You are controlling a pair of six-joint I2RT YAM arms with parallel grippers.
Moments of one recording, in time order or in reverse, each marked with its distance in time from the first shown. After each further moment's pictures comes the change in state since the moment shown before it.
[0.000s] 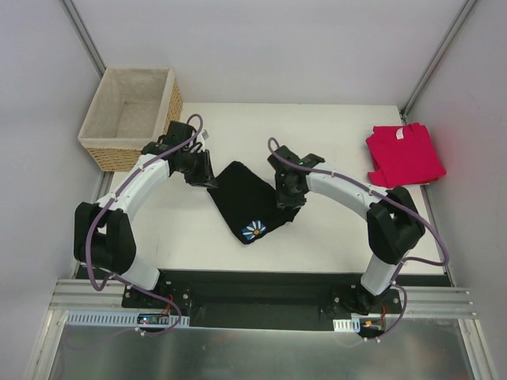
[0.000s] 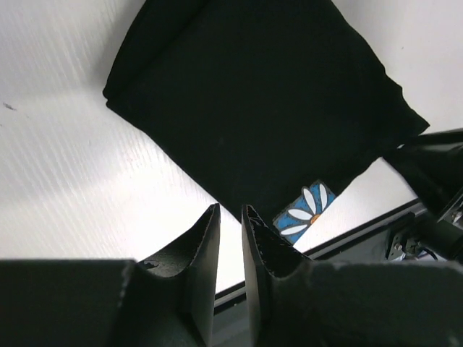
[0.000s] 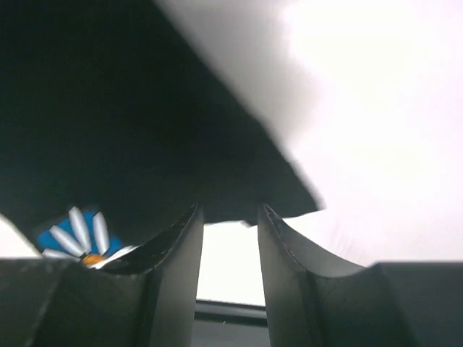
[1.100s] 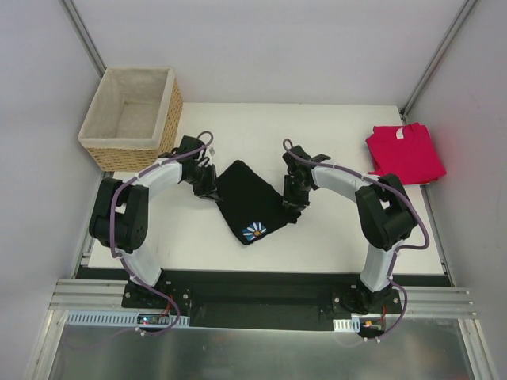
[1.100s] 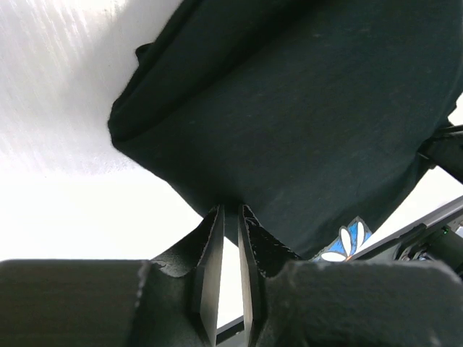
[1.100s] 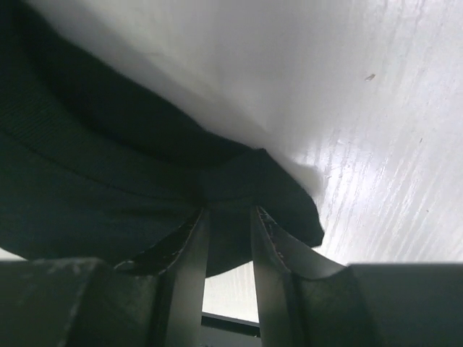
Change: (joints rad) left arm -0.003 0.198 -0.123 0.206 0.050 -0.051; right arm -0.197 0.084 -0.097 0.151 -0.232 0.053
